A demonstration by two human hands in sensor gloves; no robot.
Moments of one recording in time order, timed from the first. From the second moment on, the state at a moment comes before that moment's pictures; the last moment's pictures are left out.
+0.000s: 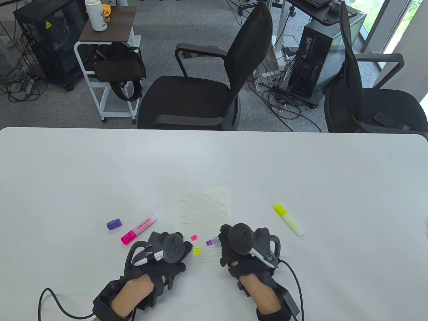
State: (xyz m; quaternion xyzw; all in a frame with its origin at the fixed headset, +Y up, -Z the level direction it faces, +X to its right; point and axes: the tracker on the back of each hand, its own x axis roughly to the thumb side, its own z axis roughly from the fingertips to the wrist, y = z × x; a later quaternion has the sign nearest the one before) left_hand -0.162 -0.784 -0.285 -0.24 -0.18 0.05 0.95; right_hand 0.078 -0.730 -0.294 0.10 0.03 0.98 0.16
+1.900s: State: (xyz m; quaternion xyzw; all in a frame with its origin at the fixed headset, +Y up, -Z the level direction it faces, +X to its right) left_hand -0.162 -0.785 -0.286 -0.24 -0.18 0.05 0.95; right_hand 0.082 -0.728 -0.298 0.11 0.05 0.98 0.17
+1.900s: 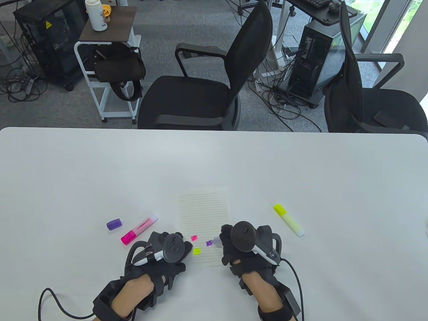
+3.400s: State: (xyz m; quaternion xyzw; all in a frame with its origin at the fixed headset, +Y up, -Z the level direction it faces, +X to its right) left_hand -0.162 -0.786 -0.286 -0.24 -0.18 0.05 0.95; right_hand 0.074 -0.722 -0.291 0.10 0.04 0.98 0.15
